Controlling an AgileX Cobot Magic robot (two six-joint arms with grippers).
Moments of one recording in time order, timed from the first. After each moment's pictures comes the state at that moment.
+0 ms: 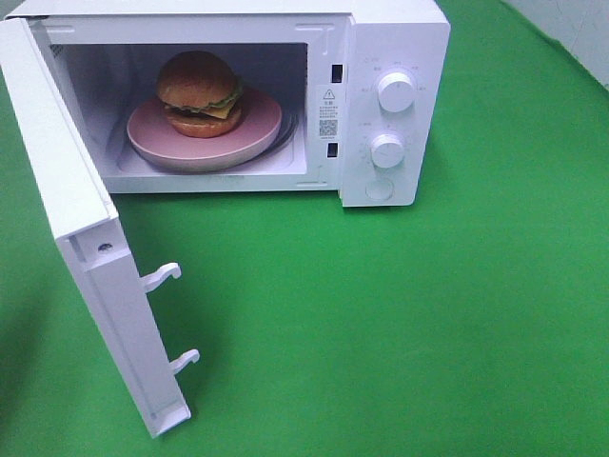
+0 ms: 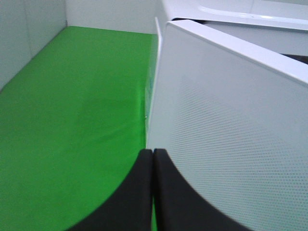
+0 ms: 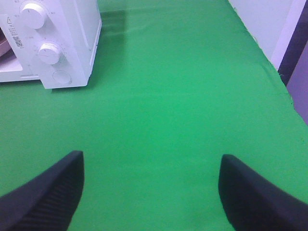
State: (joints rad) left arm -0.01 1.04 -0.17 0.13 -0.60 -0.18; right arm 0.04 0.00 -0.50 -0.12 0.98 0.17
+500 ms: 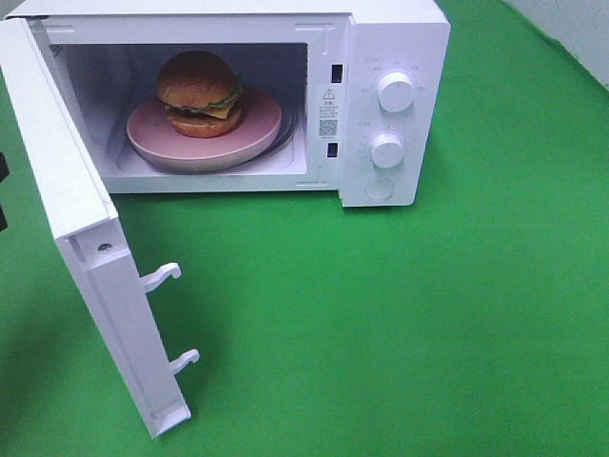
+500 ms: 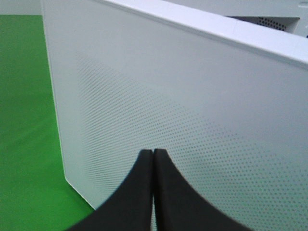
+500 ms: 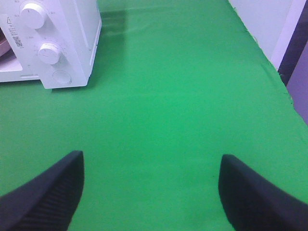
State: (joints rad) left arm -0.01 1.34 -0.24 0.49 -0.84 -0.34; right arm 0.04 0.00 -0.50 -0.12 0.98 0.17
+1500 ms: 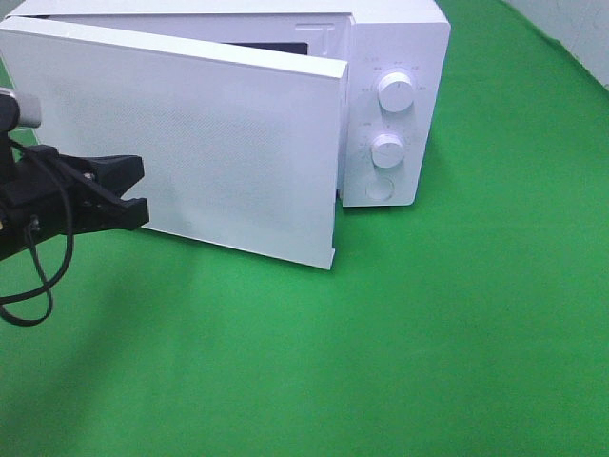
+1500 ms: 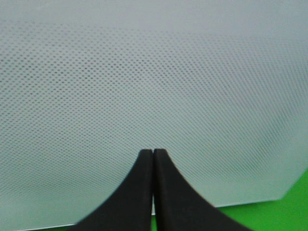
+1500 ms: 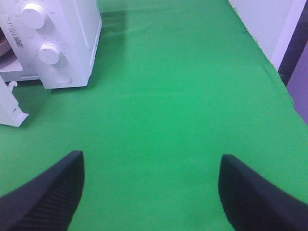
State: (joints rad) left arm -0.37 1.69 -0.47 0.23 -0.88 -0.22; right arm 0.04 0.00 -0.50 -0.12 0.98 0.17
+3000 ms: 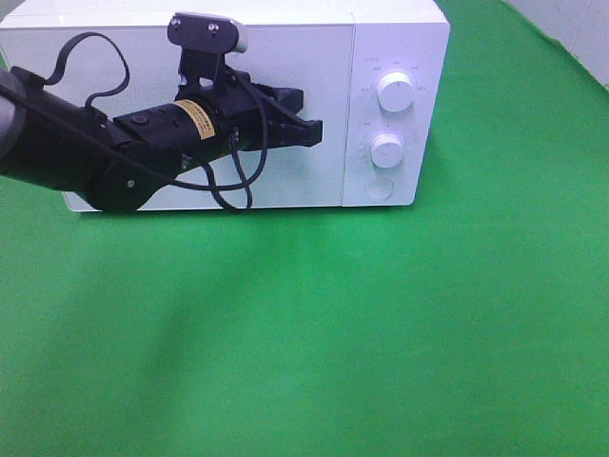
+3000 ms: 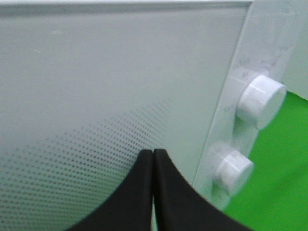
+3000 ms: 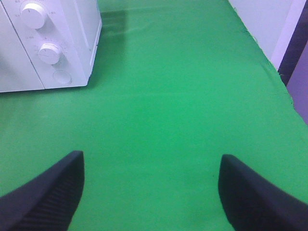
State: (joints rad) left arm -0.59 2.03 -1.09 0.16 -0.68 -0.21; right arm 0.04 0.00 -0.50 -0.12 0.98 0.17
